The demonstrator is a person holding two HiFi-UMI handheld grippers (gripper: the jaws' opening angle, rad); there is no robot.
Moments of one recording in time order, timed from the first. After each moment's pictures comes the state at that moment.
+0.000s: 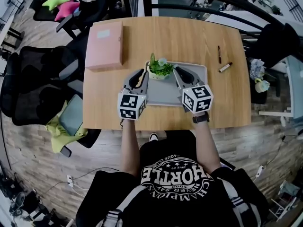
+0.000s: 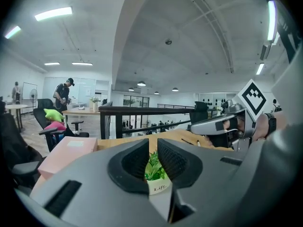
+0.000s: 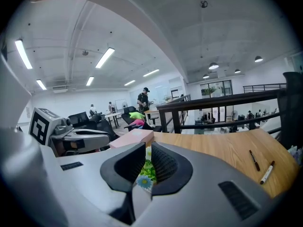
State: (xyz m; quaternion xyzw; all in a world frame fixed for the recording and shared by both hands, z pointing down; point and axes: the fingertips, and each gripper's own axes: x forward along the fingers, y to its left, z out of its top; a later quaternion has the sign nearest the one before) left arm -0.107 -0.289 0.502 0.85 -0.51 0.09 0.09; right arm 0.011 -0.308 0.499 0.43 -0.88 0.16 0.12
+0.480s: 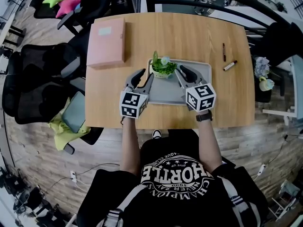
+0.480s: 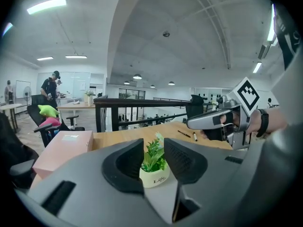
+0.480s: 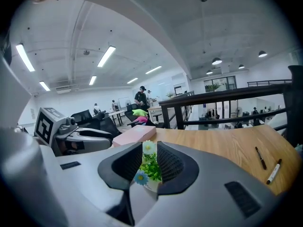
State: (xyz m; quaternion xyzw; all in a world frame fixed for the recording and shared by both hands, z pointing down) left arm -0.104 -0.294 0.535 0.86 -0.48 0.13 0.11; right arm 0.011 -0.318 0.524 0.40 -0.89 0.17 0.13
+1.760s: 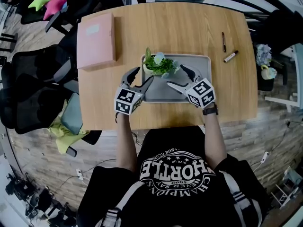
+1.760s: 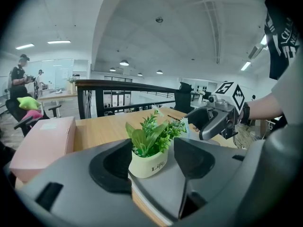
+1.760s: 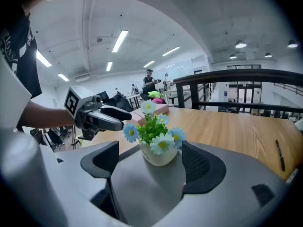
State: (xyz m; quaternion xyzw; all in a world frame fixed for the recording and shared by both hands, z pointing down) left arm -0.087 -0.310 0.609 0.89 -0.39 0.19 0.14; right arm 0.018 -0.304 0.619 0.27 -0.92 0.18 0.22
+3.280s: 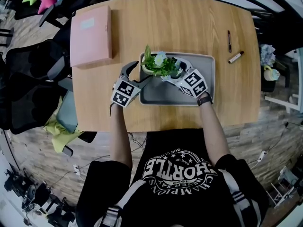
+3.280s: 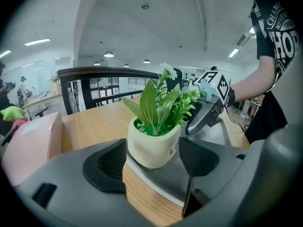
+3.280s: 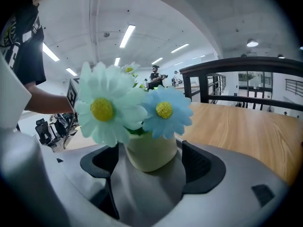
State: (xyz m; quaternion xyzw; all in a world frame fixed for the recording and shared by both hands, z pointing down) left arm -0.082 -0.334 0.684 0.91 -0.31 0.26 0.11; right arm -0.011 -0.349 0.698 0.22 -0.93 0.16 0.24
